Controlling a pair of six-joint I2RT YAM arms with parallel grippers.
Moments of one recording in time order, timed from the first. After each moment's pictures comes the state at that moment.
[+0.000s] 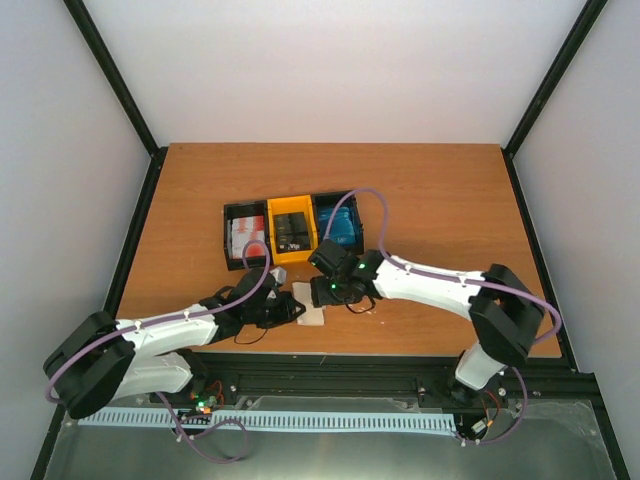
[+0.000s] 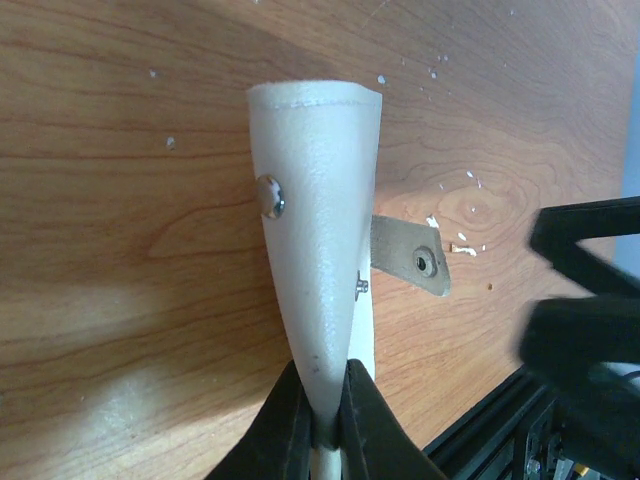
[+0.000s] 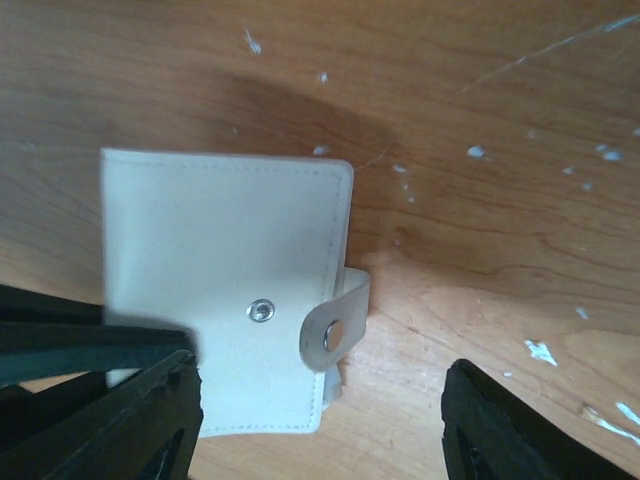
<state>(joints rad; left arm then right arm) -0.79 1.17 0.35 0.05 0.26 -1.03 0.98 1.58 1.07 -0.61 0.00 0.77</state>
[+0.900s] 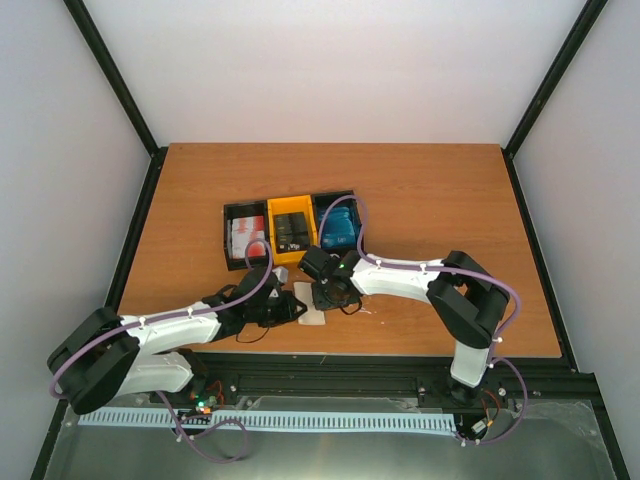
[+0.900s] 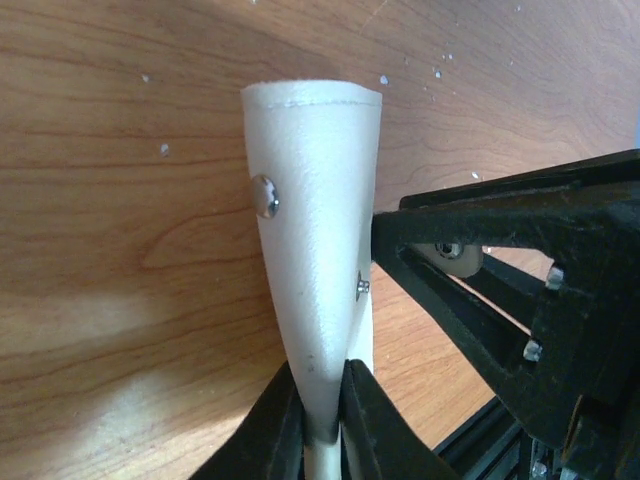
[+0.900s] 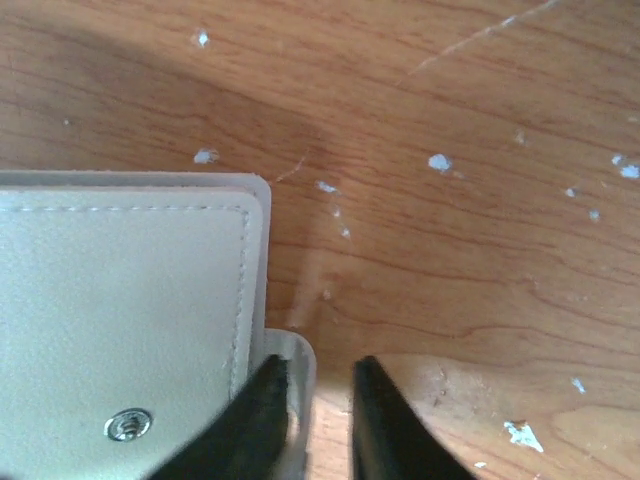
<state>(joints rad) -0.79 1.20 0.37 0.05 0.26 -1.02 0.98 1.81 1.13 -0.63 0.06 0.74</state>
